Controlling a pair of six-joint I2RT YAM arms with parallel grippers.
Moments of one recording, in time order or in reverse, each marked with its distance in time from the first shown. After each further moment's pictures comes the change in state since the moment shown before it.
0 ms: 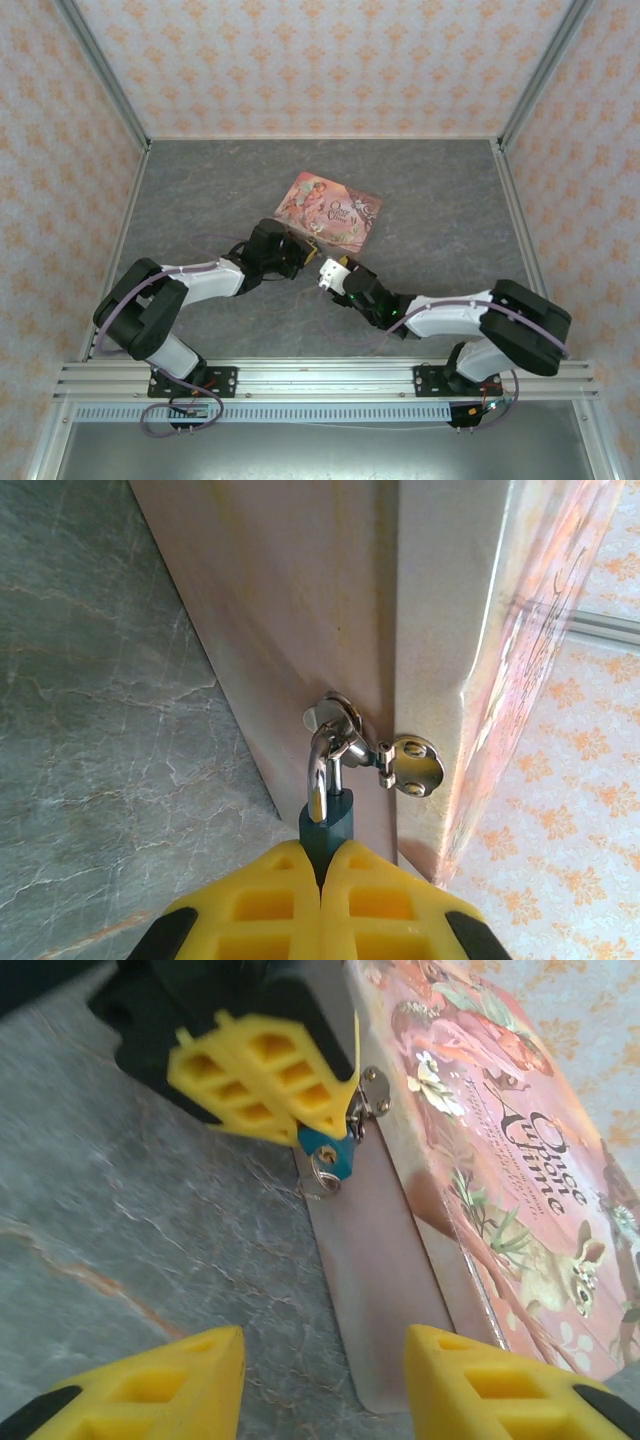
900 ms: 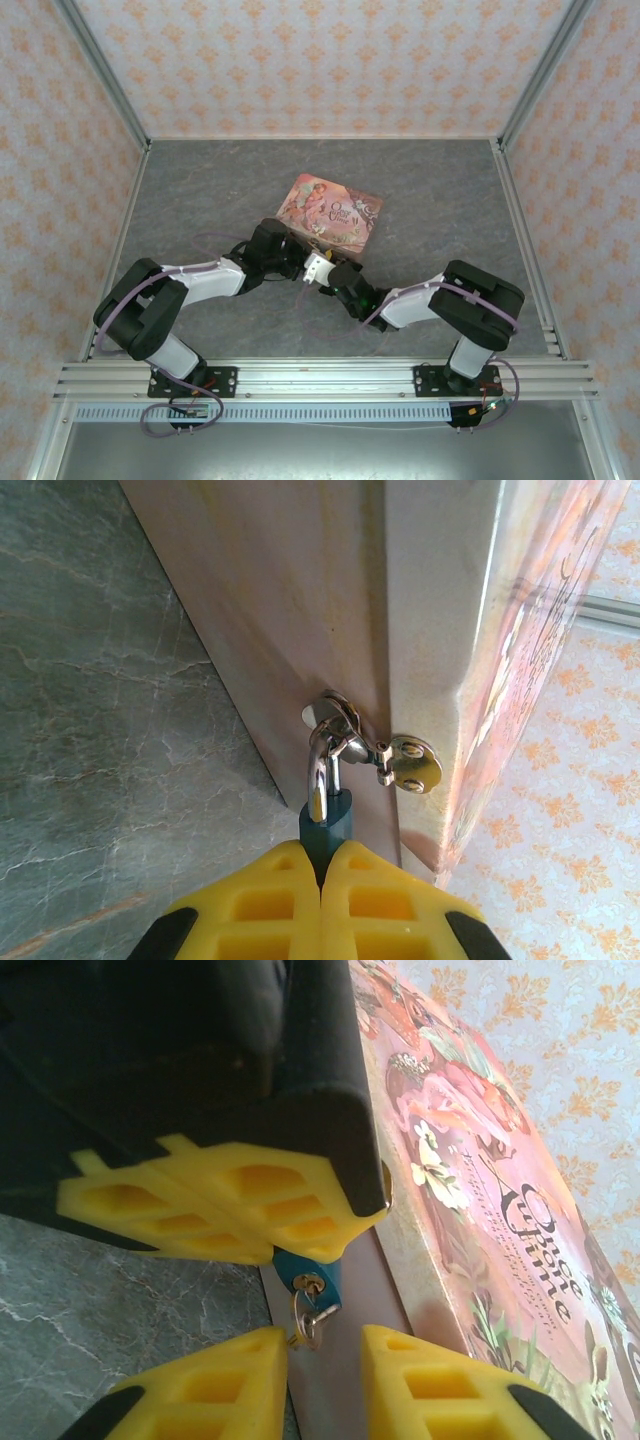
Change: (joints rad) left arm -0.010 0.000 0.013 -0.022 0.017 0.000; right arm -0.018 0.253 0.100 0.235 0.061 -0.129
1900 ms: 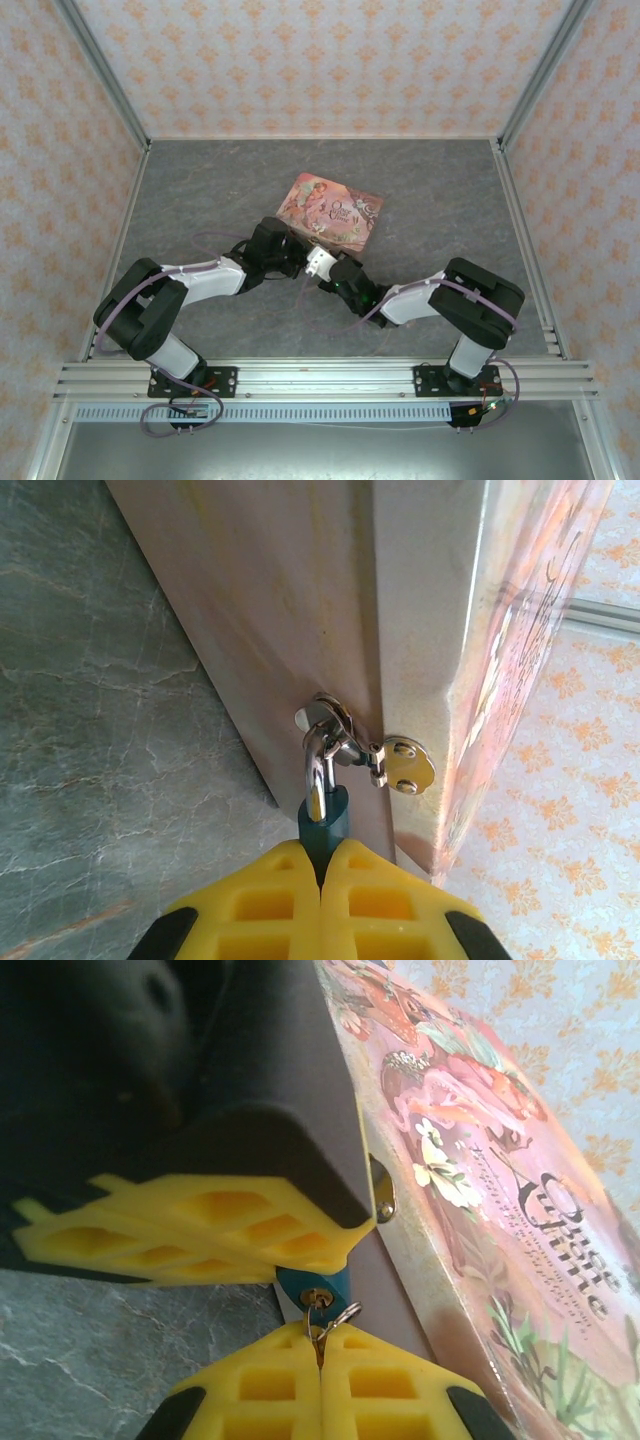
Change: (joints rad) left arm -0.002 0.000 0.010 0.000 -0.010 0.000; right arm -0.037 -0.001 0.013 -0.007 -0.071 0.131
